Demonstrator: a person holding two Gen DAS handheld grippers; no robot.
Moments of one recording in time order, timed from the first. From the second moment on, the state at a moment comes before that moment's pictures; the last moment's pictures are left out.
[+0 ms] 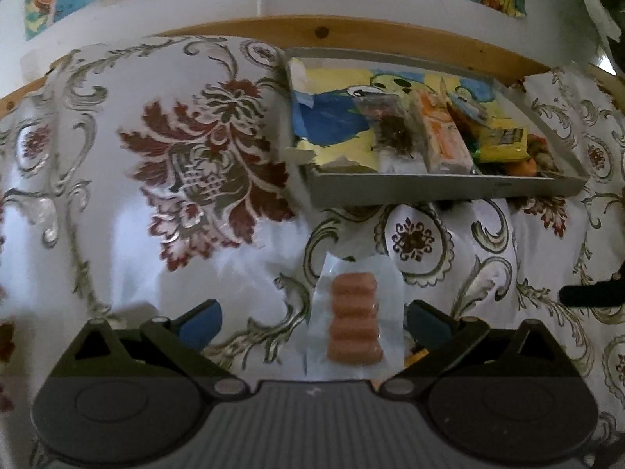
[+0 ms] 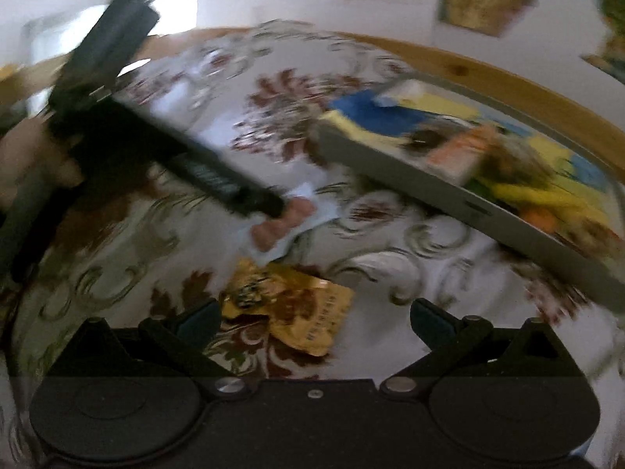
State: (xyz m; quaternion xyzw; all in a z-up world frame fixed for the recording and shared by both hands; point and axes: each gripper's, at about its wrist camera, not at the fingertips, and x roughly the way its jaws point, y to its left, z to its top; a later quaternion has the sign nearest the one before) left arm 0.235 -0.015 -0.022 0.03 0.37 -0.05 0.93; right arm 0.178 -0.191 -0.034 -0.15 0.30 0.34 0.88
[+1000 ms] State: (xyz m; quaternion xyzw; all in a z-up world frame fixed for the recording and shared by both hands) left arm 0.277 -0.019 -0.048 0.05 0.44 -0.15 0.89; right arm 0.226 -0.136 -0.077 -0.29 0.31 0.46 0.78
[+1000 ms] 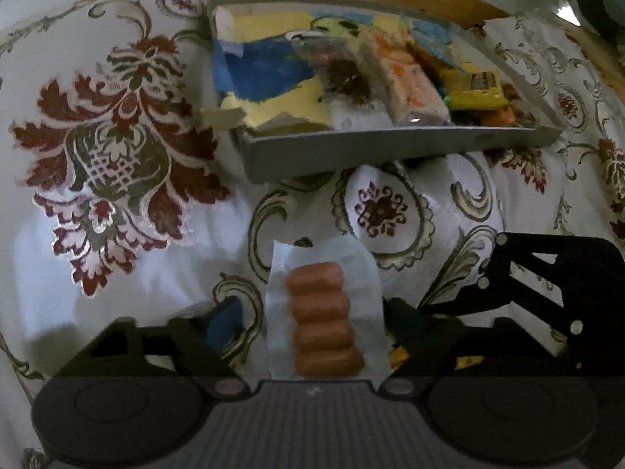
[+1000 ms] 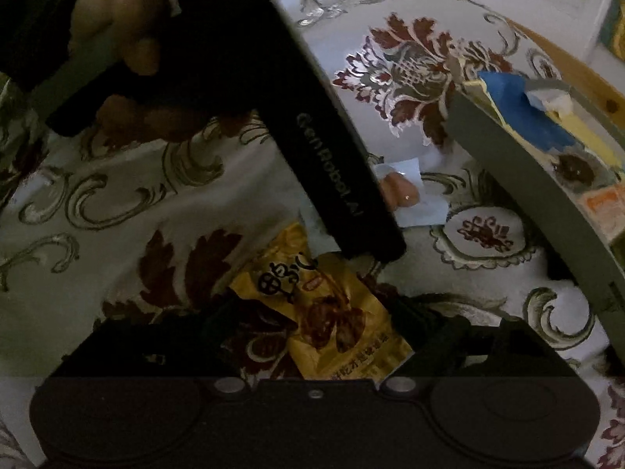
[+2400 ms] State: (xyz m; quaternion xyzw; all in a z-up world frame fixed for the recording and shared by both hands) left arm 0.236 -0.017 0.007 -0.01 0.40 -0.10 0.91; right arm 0.147 -0.192 -0.043 -0.22 0.24 0.27 0.91
